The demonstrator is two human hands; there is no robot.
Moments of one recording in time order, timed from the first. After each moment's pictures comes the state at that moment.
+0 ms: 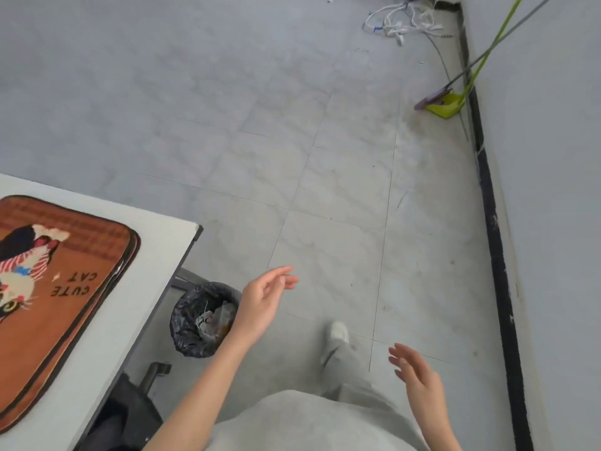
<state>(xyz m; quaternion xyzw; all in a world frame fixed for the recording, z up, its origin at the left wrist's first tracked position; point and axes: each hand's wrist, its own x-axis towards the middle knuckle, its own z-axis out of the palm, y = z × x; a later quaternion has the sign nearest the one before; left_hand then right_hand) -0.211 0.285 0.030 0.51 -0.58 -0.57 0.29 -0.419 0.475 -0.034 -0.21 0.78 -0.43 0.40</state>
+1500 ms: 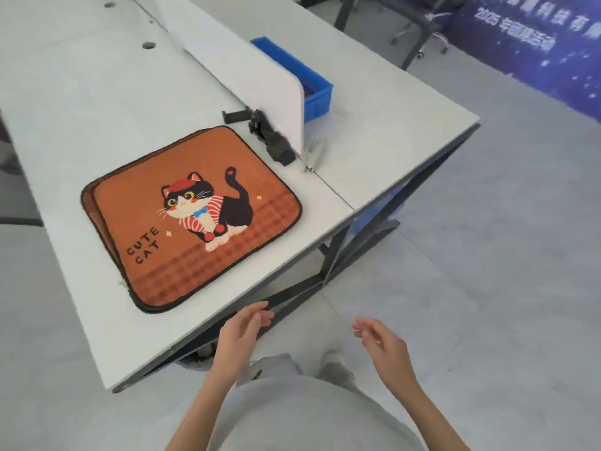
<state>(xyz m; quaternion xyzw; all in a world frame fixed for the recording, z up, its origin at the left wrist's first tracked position) -0.042 -0.234 0.002 0.75 0.28 -0.04 0.60 0.013 -0.476 -0.007 -0.82 0.04 0.24 0.52</state>
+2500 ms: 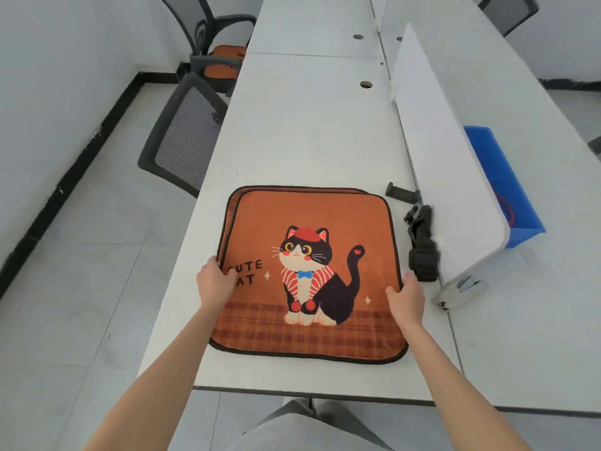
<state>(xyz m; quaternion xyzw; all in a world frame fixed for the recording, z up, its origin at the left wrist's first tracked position) 0.054 -0.009 -0.012 0.64 0.67 0.11 0.35 0.320 -0.205 -0.031 -0.91 -0.16 0.22 0.31</state>
